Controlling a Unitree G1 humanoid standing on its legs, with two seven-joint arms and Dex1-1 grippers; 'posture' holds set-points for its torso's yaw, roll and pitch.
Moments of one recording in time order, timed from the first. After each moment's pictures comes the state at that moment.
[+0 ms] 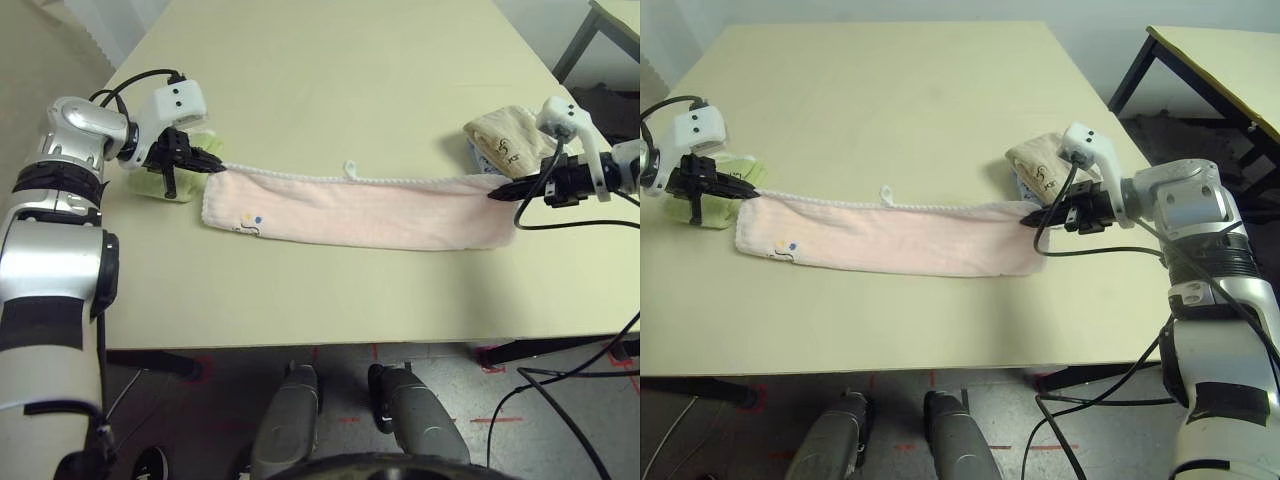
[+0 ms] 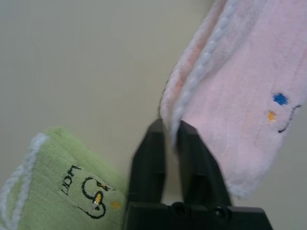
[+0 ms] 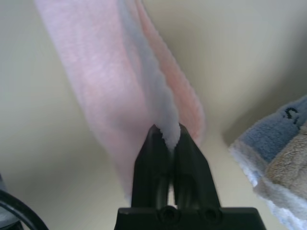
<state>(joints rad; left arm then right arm) -1.26 0.82 -0.26 1.31 0.20 -0.30 -1.35 -0.94 -0.90 0.24 0.68 0.10 0.42 1.49</state>
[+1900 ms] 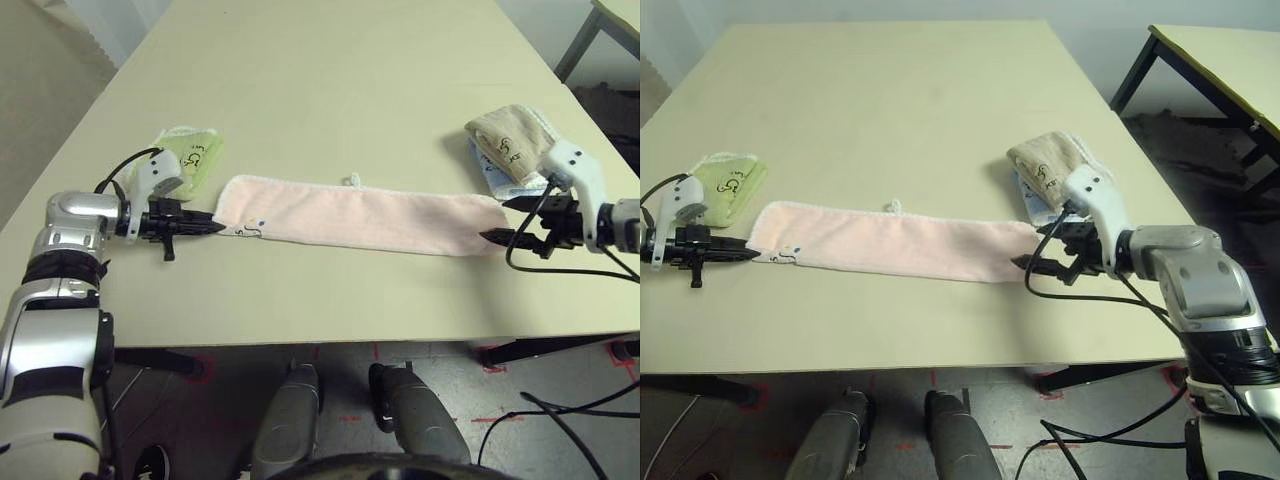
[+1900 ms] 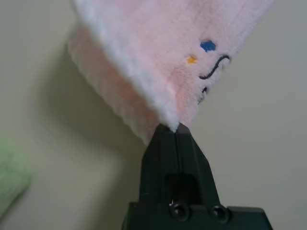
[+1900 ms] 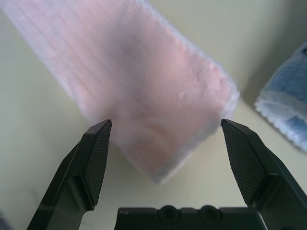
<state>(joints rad) -0.76 0.89 -0.02 1.03 -0.02 -0.15 -1.54 -0.47 -0.97 -0.02 0.01 0.32 0.84 1.13</state>
